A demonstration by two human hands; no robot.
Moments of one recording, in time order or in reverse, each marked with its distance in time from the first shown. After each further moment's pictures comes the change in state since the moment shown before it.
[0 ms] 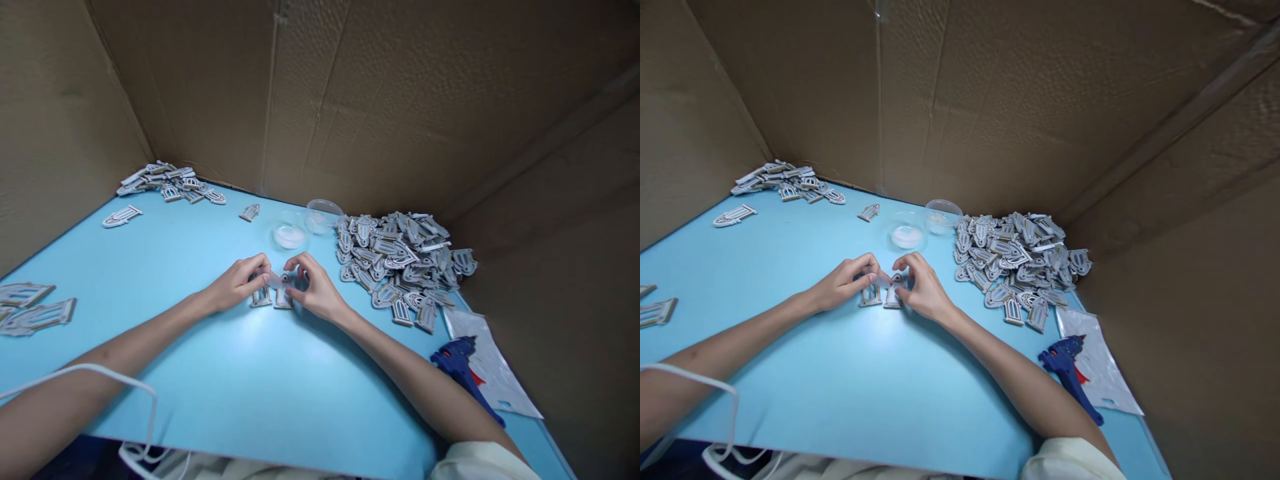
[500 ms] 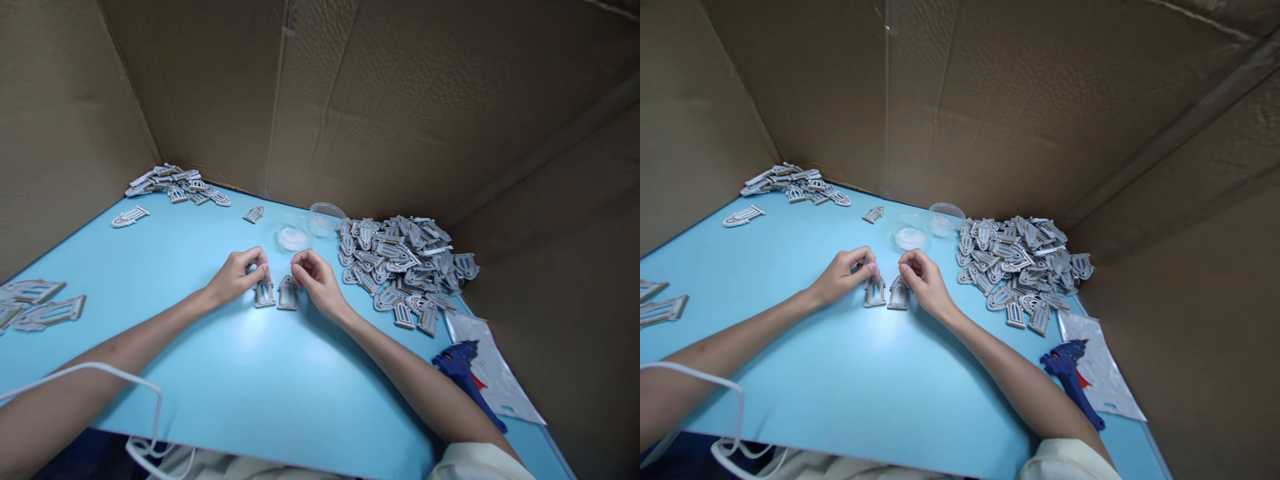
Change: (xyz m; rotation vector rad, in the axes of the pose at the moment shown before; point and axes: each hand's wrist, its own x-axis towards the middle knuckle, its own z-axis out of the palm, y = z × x) left_hand 0.003 0.002 -0.006 0.032 0.172 0.011; right_hand 0.008 -0.005 0.008 0.364 0.073 0.088
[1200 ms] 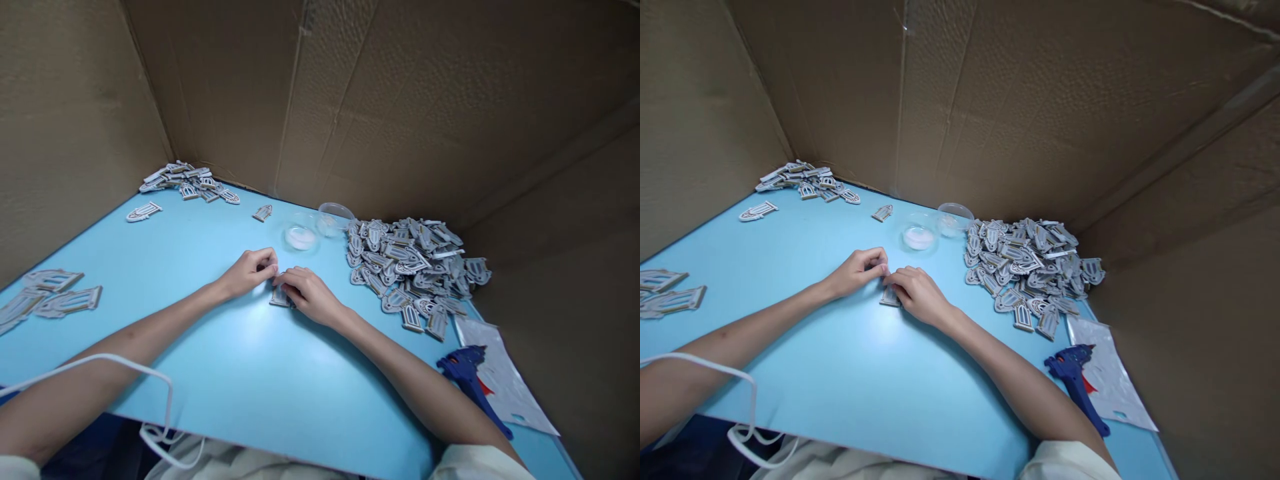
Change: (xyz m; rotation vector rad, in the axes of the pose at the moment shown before) left_hand 0.004 -0.017 0.003 -0.052 -0.051 -0.049; right_hand -0.001 0.009 0.009 -0.731 -0.406 -0.289
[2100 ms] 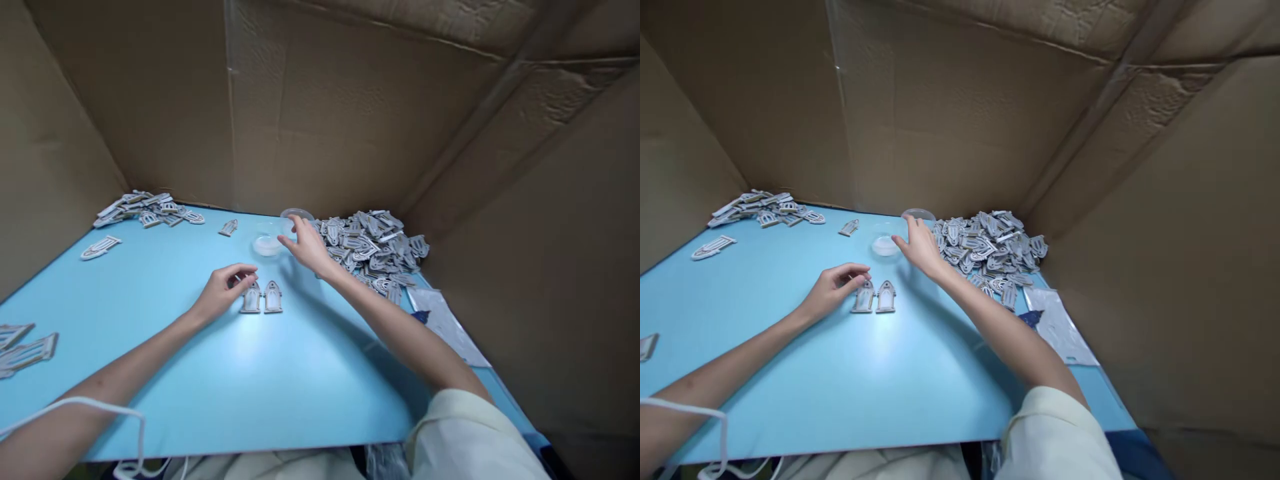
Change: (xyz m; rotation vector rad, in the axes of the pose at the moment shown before) left_hand -0.008 0.013 0.015 0.023 0.146 0.003; right_hand 0.025 0.003 -0.090 -0.250 0.430 0.487
